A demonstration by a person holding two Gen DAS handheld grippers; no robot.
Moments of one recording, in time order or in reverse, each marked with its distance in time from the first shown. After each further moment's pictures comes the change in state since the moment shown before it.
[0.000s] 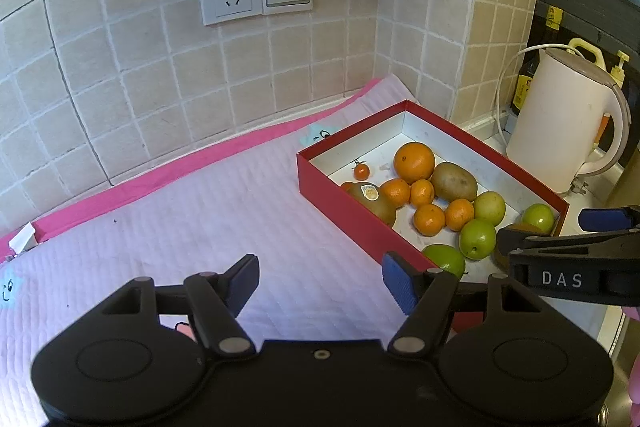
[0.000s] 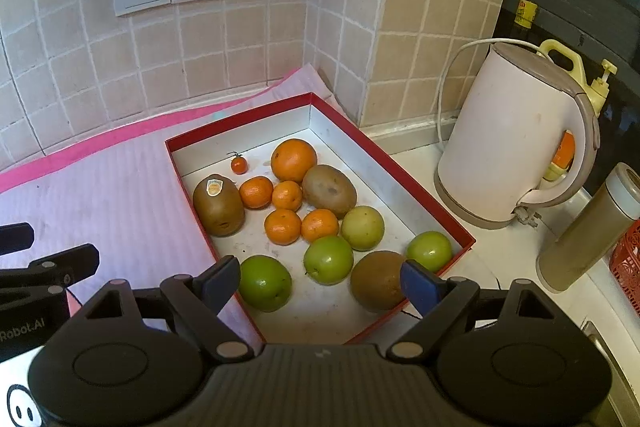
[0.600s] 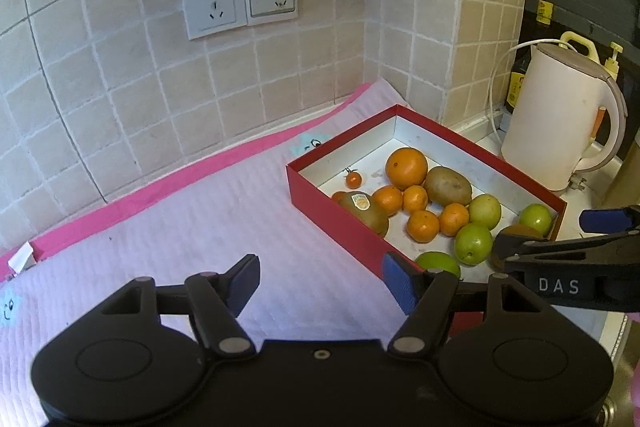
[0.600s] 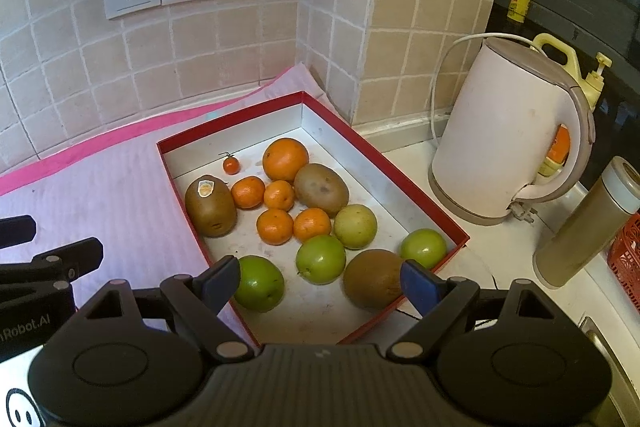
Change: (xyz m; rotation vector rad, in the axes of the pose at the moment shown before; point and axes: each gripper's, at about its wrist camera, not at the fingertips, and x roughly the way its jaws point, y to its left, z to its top) left arm 0.003 -0.011 0.004 0.054 -0.023 0.003; right arm 0.002 -0.010 0.002 0.014 0.004 -0.007
